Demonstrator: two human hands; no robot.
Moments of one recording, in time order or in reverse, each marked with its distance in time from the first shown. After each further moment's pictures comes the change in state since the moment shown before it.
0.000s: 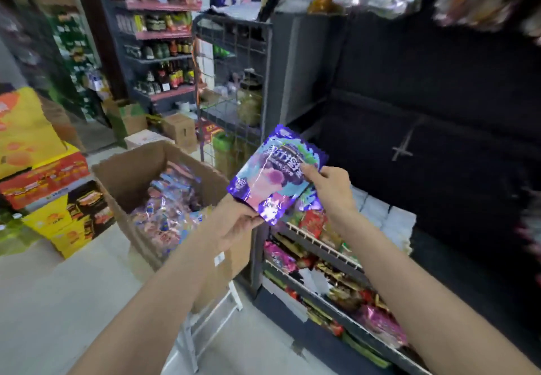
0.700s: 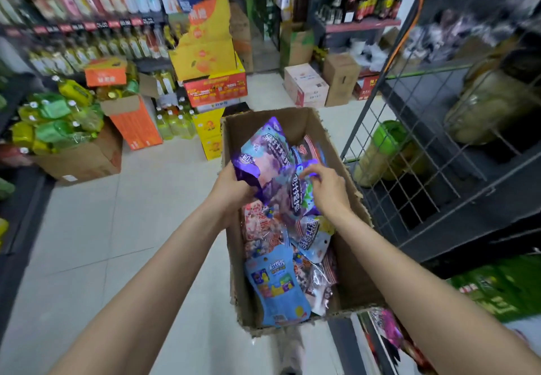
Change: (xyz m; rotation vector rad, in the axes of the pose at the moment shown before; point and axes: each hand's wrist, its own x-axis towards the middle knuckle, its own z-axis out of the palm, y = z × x) left_hand 0.078 0.073 -0.208 0.277 0.915 0.164; right_hand 0.134 0.058 0.324 -0.346 -0.785 -0.213
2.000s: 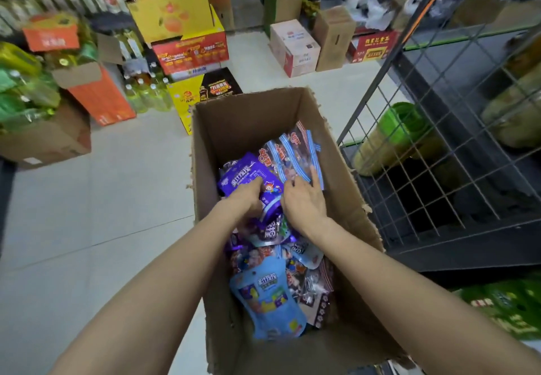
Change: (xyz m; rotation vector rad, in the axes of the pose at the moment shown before) left_hand 0.124 -0.079 0.032 1.208 -0.406 -0.274; right_hand 0.051 0.047 0.065 -0.975 -0.276 -0.230
